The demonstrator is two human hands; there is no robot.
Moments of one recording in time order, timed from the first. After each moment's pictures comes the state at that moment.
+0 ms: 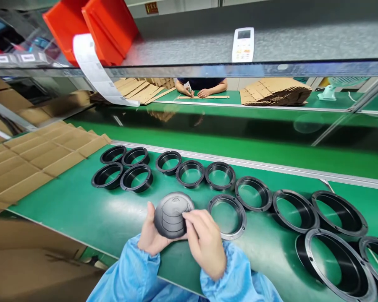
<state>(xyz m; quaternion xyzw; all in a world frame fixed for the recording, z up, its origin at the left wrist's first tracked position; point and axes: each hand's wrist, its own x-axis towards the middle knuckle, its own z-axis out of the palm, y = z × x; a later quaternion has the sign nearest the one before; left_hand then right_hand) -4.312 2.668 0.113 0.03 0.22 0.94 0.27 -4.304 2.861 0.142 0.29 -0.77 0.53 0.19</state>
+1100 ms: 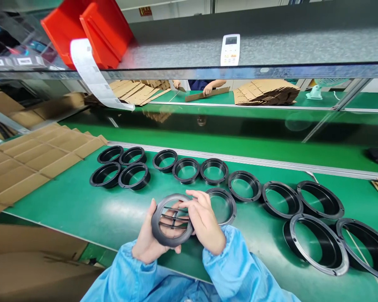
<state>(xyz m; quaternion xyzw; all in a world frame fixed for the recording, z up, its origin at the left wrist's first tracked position) -4.286 2.694 0.157 -0.03 0.22 0.92 0.31 -4.317 2.876 0.152 0.26 -0.77 0.58 0.07</state>
